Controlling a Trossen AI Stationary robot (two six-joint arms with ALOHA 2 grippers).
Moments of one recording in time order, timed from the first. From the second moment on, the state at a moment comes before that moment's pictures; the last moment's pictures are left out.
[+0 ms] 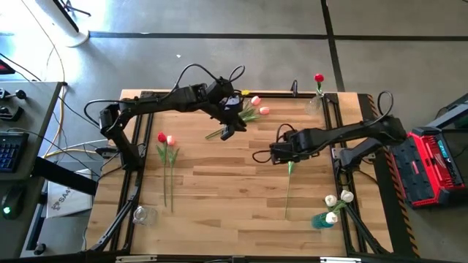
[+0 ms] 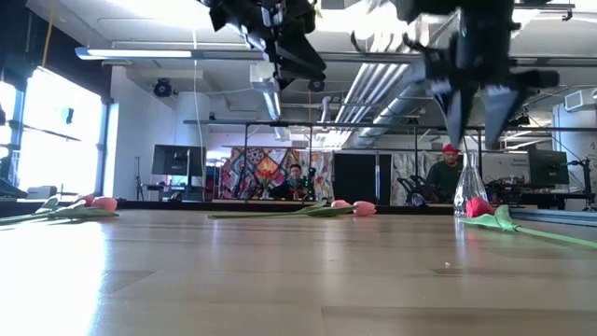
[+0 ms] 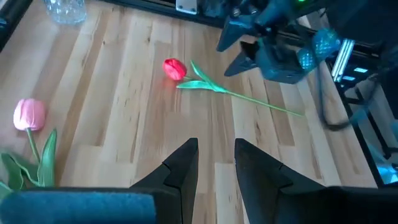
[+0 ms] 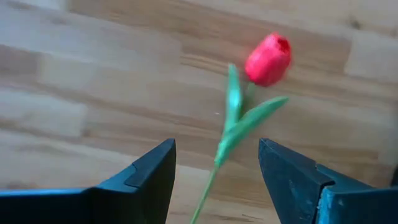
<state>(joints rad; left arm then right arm) 0.33 1.73 1.51 -0.54 0.43 0.06 0.10 1.48 1.10 -1.16 0.18 1.47</state>
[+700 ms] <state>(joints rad) 0.32 1.73 1.51 -0.59 0.35 0.06 -0.01 1.48 0.69 -0.76 0.15 1.50</state>
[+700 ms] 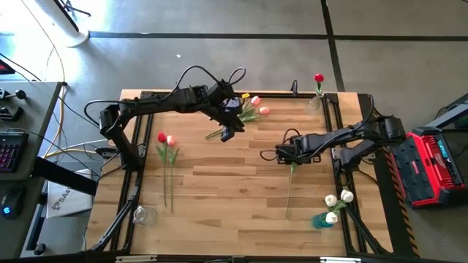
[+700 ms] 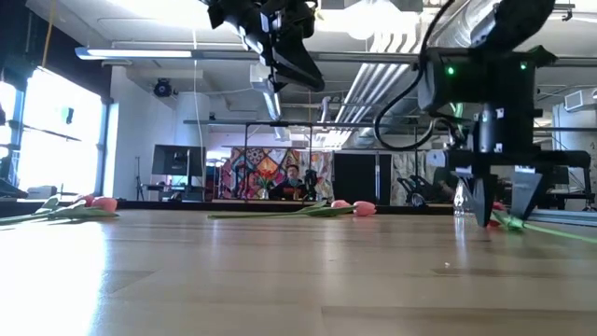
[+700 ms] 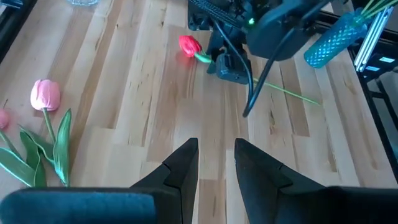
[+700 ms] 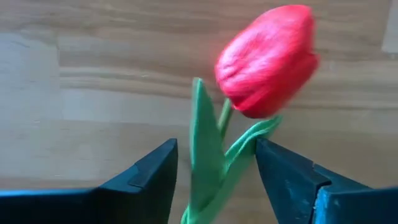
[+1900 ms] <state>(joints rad) 0.32 1.73 1.51 -0.70 0.23 0.04 -0.02 1.08 0.82 -0.67 0.44 1.25</state>
